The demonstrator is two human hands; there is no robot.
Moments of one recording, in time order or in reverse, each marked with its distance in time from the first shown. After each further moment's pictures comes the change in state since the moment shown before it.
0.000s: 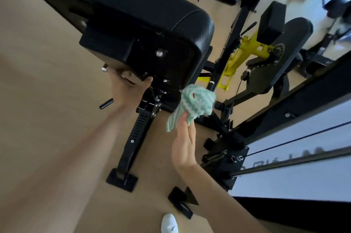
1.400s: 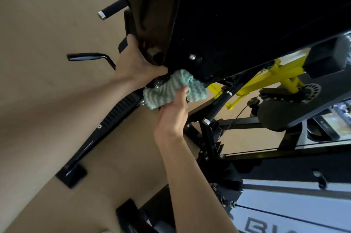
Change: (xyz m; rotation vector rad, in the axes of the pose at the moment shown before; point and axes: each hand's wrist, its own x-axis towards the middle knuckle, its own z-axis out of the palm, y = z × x) left_hand 0.048 -0.139 0.071 0.164 -0.067 -0.106; right_hand 0.152 0.164 0.004 0.014 0.092 0.424
